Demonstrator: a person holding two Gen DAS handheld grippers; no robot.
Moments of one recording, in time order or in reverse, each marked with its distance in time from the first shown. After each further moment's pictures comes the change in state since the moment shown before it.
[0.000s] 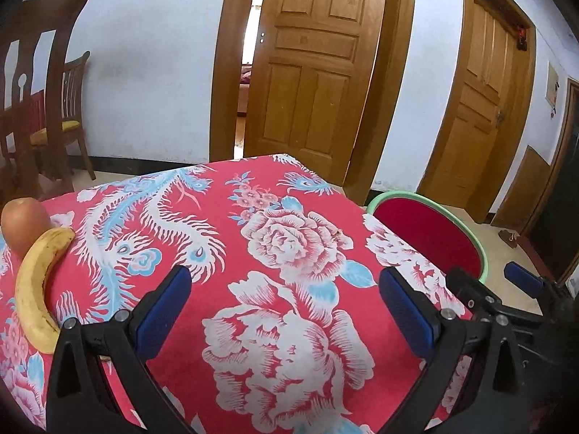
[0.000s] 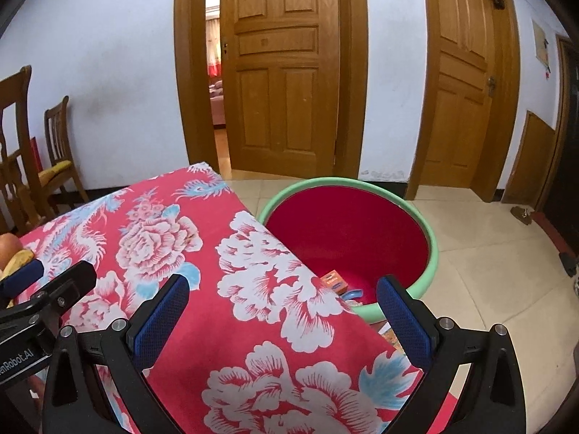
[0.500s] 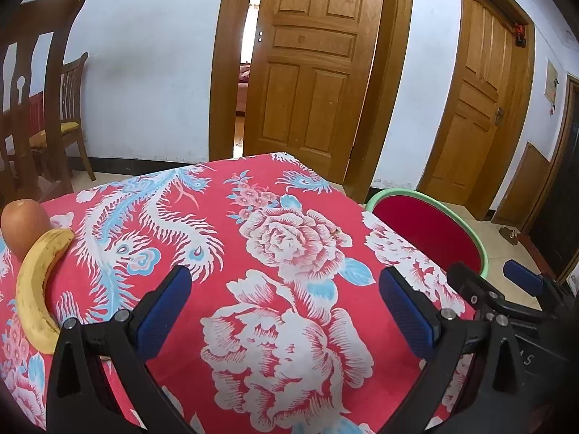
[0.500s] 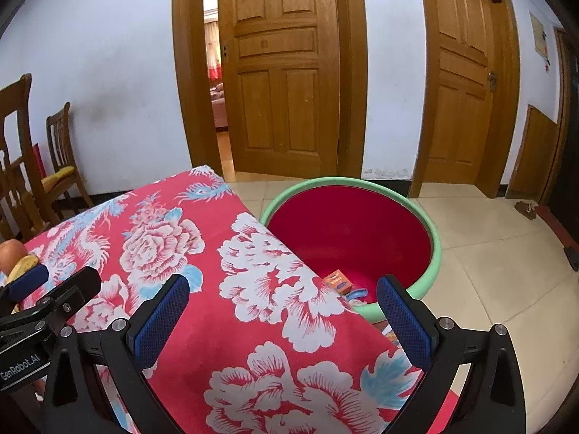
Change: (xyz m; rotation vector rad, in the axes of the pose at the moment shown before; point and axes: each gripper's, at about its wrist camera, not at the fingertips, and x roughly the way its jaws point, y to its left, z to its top) left arm 0.001 -0.002 0.000 0.009 0.009 0.003; right arm 0.001 -0.003 0.001 0.021 0.001 0.023
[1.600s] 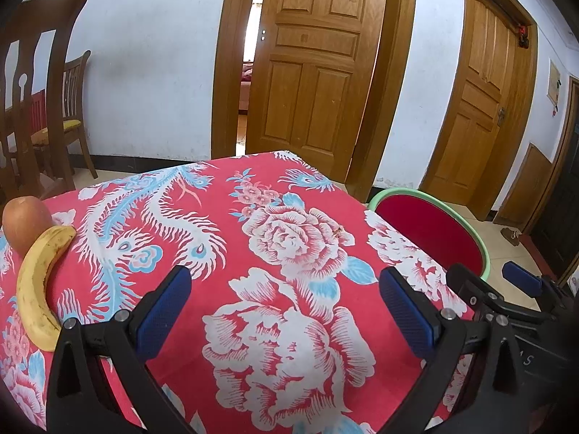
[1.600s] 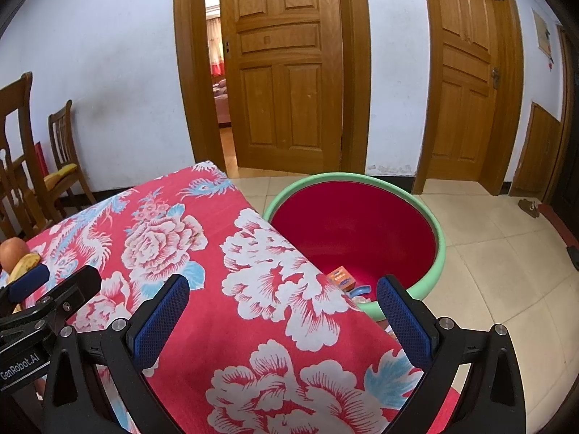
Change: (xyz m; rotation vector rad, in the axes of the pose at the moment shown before) left arm 0.000 0.001 0.000 -0.006 0.006 0.007; right arm 0.001 -0.001 0.000 0.002 0.019 0.014
